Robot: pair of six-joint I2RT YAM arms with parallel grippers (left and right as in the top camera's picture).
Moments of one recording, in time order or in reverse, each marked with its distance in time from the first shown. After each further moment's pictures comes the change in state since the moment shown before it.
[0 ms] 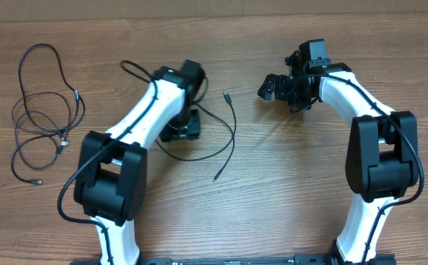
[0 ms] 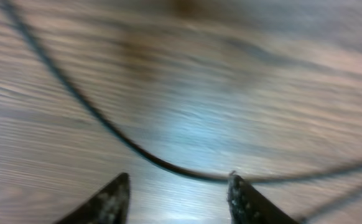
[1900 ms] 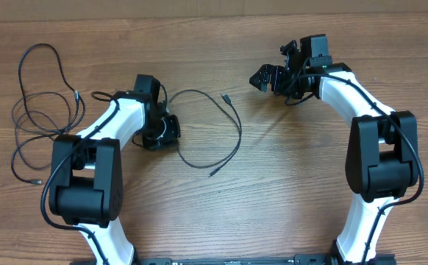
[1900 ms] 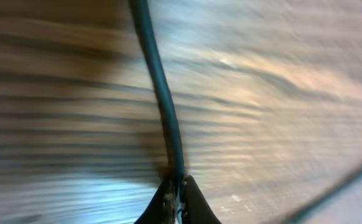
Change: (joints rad) left arm 0.225 -0.057 -0.336 0.414 0.436 0.194; right arm 0.000 0.000 0.000 0.154 -0.152 0.005
